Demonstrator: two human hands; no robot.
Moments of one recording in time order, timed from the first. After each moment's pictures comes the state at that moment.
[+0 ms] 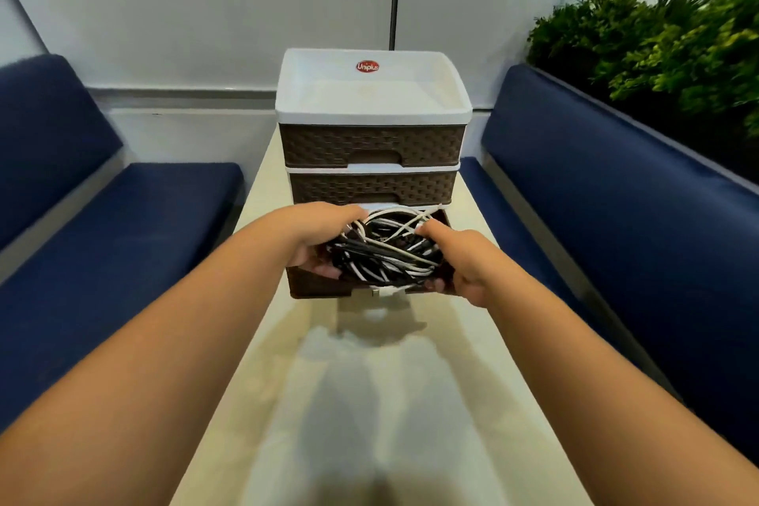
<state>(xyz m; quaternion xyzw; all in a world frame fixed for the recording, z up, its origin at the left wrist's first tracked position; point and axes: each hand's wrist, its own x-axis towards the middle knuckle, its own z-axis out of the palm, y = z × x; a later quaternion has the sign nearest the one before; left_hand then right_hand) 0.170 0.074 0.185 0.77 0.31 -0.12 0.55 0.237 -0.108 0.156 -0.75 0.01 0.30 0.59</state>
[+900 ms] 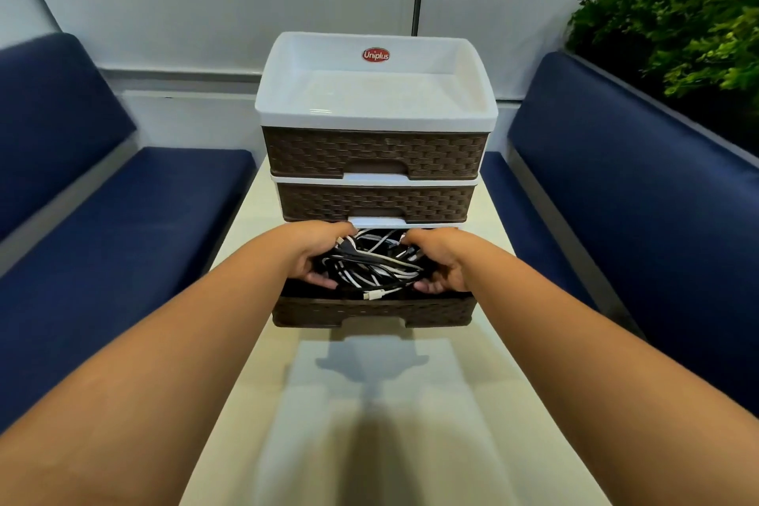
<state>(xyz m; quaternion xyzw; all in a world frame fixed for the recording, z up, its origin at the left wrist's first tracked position) 0.250 0.113 0.127 0.69 0.42 -0.14 0.58 0.341 -0.052 0.120 -0.77 0.01 0.44 0.46</state>
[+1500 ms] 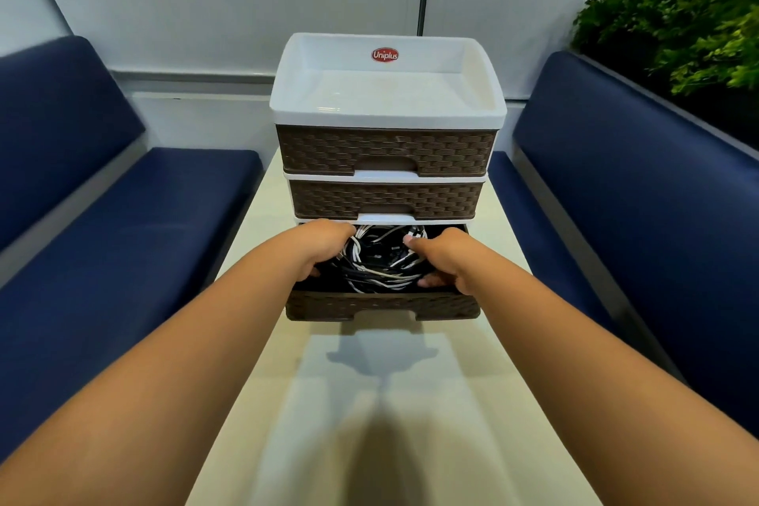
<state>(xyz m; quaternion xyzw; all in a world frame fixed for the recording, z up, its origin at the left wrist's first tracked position) 0.237 0.111 0.123 0.77 0.38 -0.06 0.51 0.332 -0.054 0.110 -0.81 -0.03 0.33 0.48</state>
